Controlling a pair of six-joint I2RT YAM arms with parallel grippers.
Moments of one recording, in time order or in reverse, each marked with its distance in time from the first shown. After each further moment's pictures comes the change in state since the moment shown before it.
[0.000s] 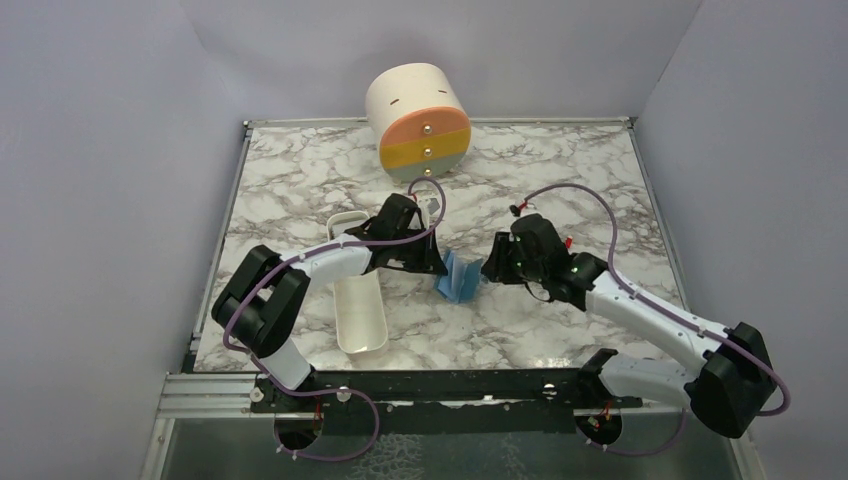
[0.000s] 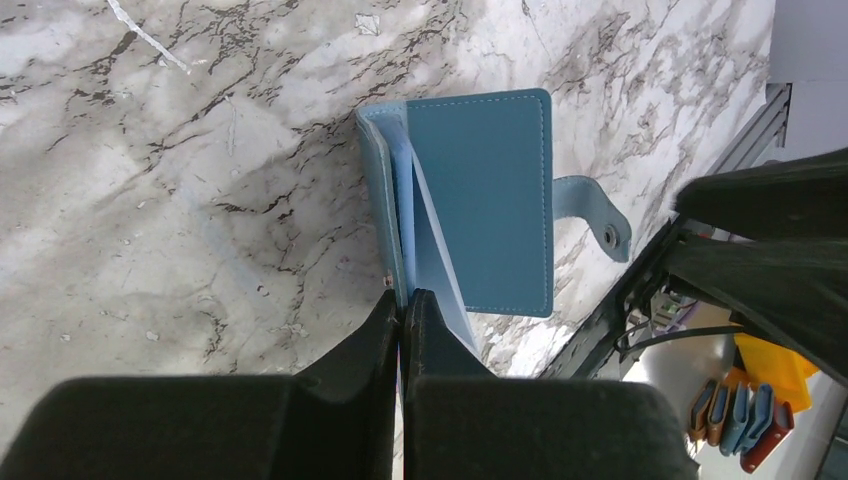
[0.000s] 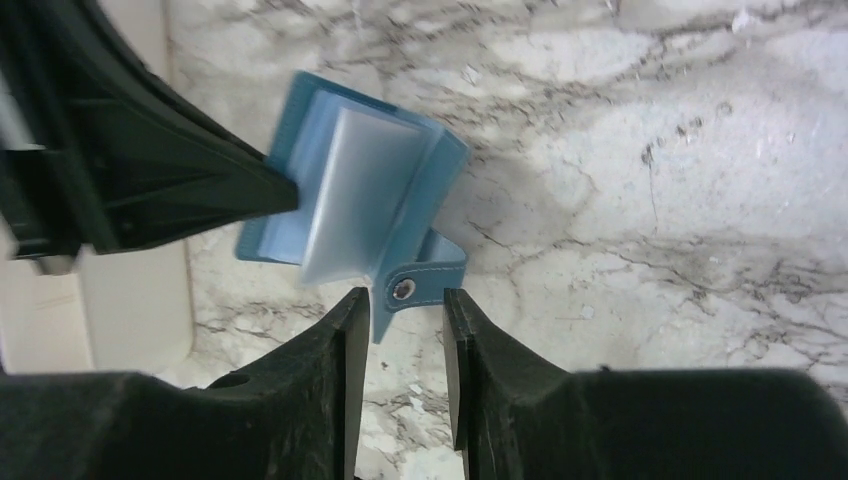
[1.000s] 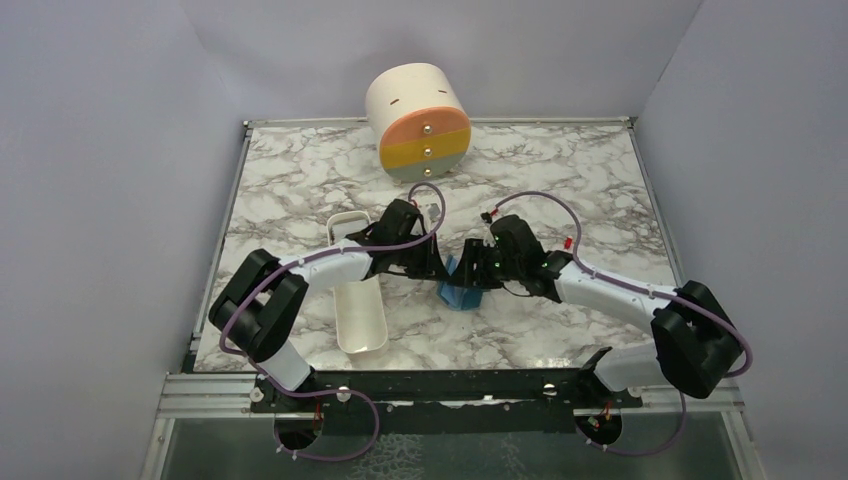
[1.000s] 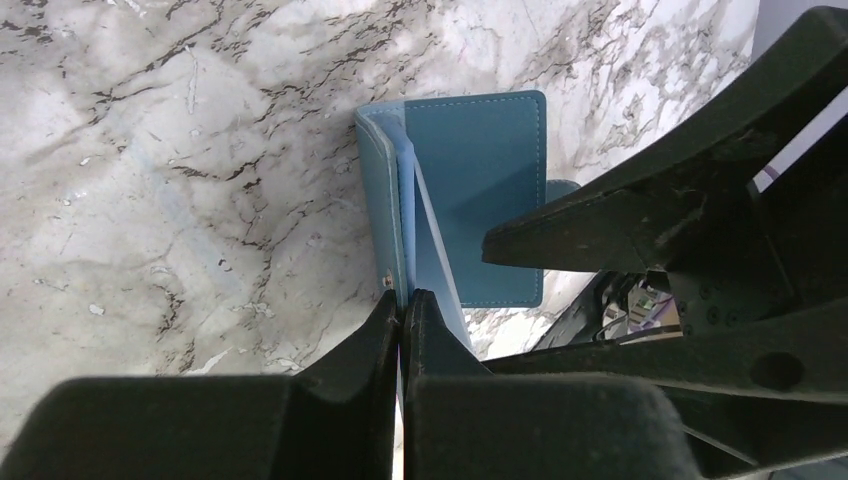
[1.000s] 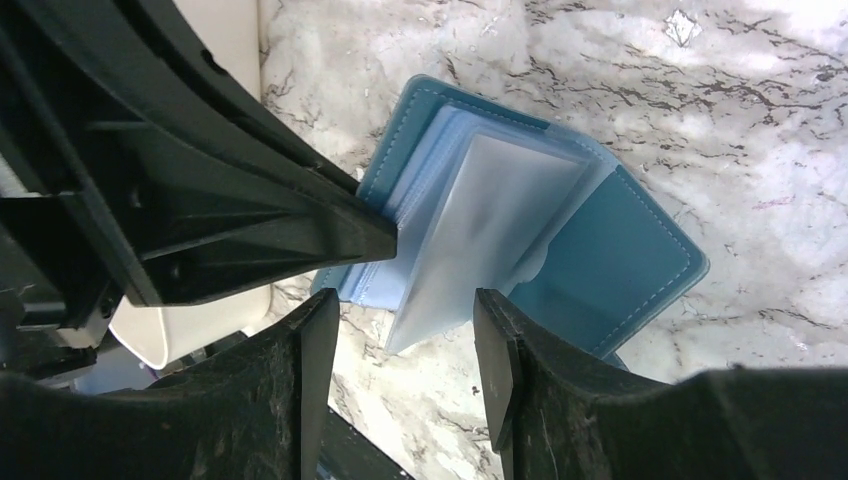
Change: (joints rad) left arm -0.032 -0.023 -0.027 0.008 -0.005 -0.083; right arm 0.009 0.217 -0.001 0.249 -0.301 0.064
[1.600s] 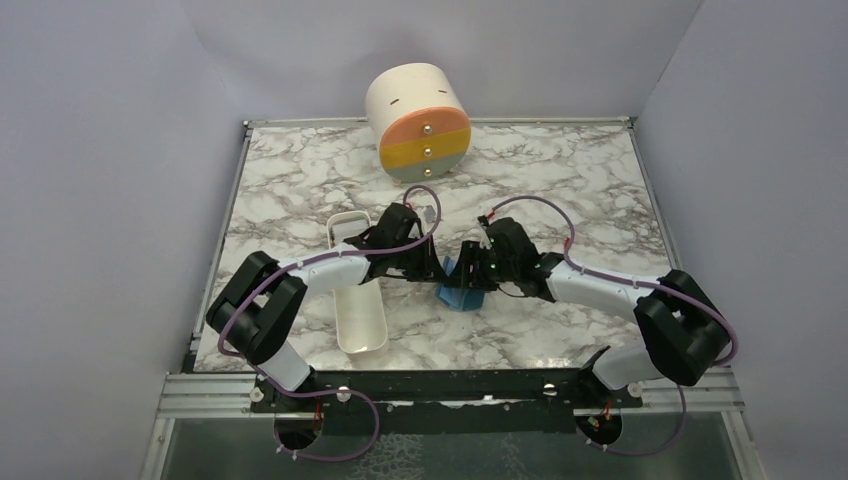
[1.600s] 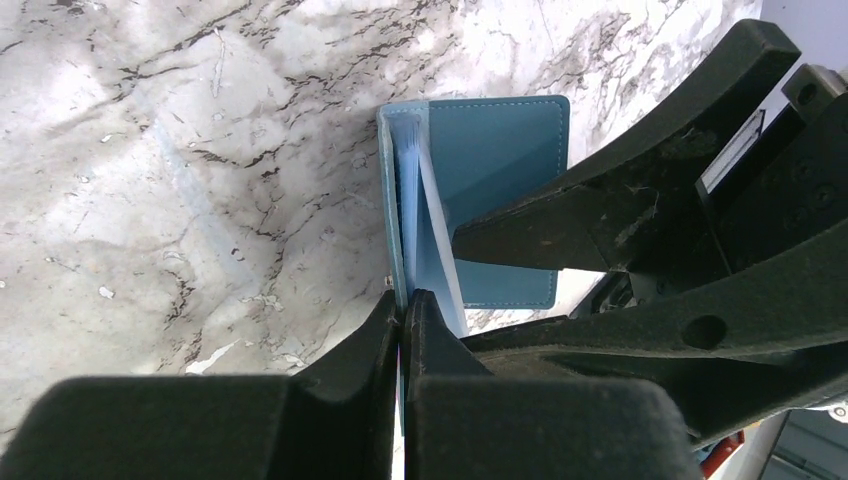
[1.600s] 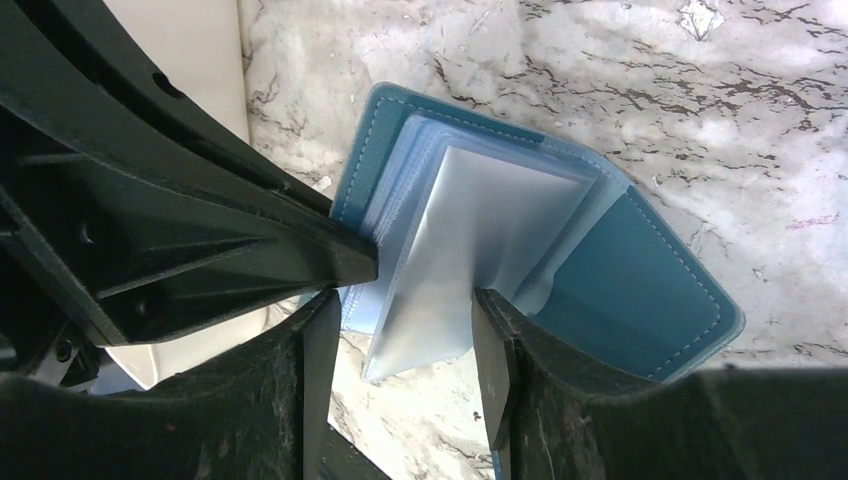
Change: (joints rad) left arm 0.000 -0.017 -0.048 0.041 -0.023 -0.056; right arm 0.000 0.079 -0.027 0.095 -0.018 0.045
